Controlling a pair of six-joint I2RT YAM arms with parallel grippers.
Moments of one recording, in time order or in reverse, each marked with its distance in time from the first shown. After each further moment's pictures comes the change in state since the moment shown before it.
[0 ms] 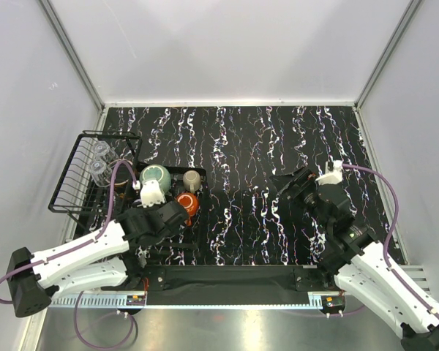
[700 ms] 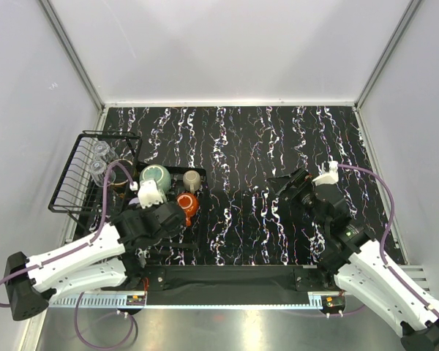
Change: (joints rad) left arm 0.000 -0.039 -0.013 0.032 0.009 -0.010; right arm 0.000 0.020 -0.028 0.027 -0.027 0.006
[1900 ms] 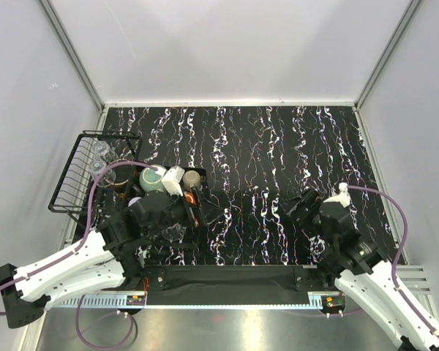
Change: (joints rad) left arm 0.000 -0.130 0.020 0.599 0.685 0.237; right arm 0.000 -0.220 -0.053 -0.420 0.066 0.069
